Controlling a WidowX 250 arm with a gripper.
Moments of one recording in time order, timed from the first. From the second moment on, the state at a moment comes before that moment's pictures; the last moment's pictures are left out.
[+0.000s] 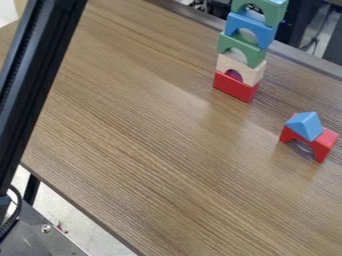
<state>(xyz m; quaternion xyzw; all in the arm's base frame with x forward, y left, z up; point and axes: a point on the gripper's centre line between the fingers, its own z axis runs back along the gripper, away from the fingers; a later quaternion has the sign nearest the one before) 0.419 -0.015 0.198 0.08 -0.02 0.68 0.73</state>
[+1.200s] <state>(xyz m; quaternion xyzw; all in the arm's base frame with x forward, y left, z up) 0.411 -0.019 0.188 0.08 0.00 0.67 0.73</state>
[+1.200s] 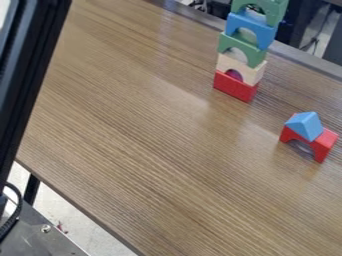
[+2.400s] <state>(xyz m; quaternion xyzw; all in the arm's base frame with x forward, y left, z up) 0.408 -0.019 0.215 0.05 0.00 0.69 0.73</state>
